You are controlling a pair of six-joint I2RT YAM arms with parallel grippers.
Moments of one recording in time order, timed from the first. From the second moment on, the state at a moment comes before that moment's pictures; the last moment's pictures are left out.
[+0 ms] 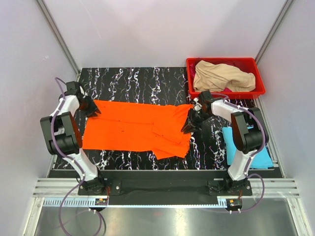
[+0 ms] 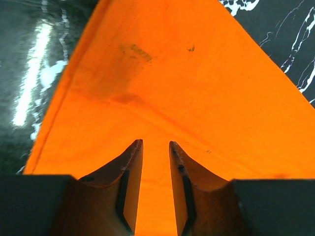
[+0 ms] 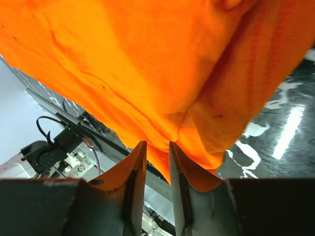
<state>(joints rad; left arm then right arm) 0.28 1.76 1.25 -0.62 0.23 -0.35 0.27 1.85 1.14 -0.61 -0.61 0.53</state>
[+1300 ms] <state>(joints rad) 0.28 1.85 1.36 -0.65 0.28 -0.33 0.37 1.85 0.98 -0.49 -0.64 0.69</state>
